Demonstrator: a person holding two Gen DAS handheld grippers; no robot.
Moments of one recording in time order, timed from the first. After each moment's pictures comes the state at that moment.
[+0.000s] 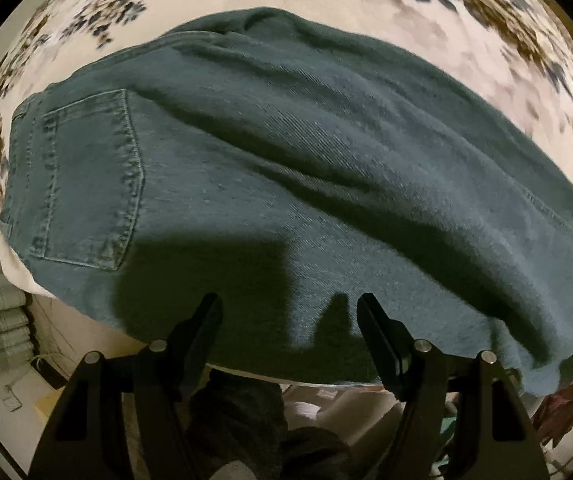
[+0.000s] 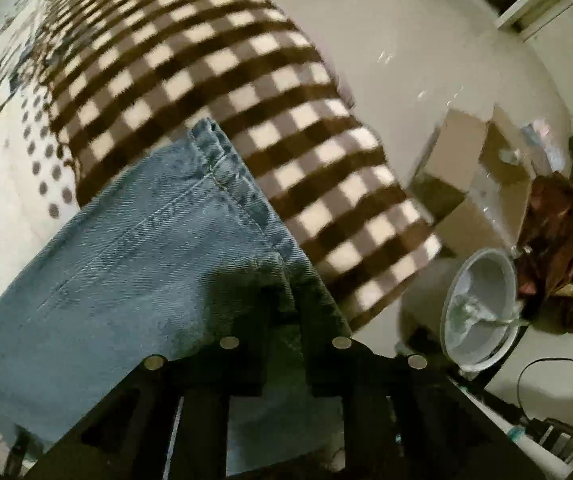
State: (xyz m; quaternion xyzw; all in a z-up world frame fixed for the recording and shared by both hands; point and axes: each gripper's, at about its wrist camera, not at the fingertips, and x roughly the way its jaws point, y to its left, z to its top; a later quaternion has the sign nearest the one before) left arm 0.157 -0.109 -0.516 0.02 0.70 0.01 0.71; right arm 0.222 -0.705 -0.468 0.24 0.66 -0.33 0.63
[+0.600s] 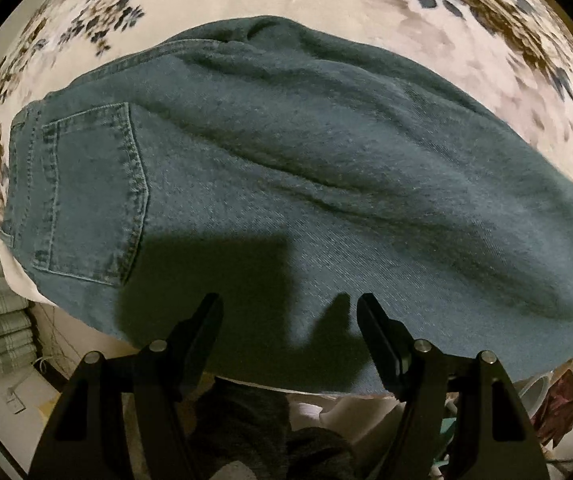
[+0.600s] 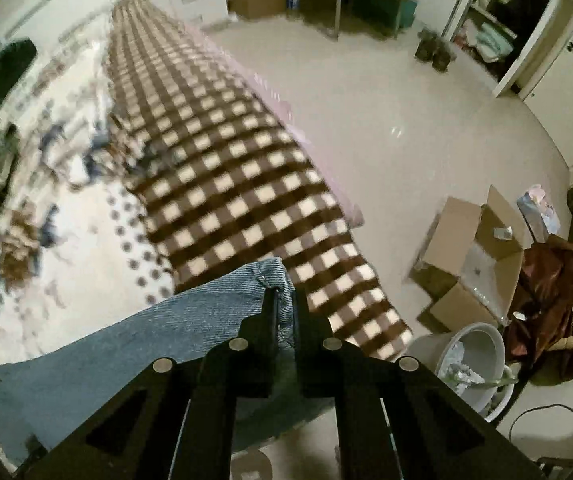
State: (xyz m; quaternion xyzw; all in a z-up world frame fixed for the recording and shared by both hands) left arm 0.176 -0.102 -0.502 0.01 0.70 0.01 0.71; right arm 0.279 -0.702 -0.379 0.18 0.60 -0.33 0.71
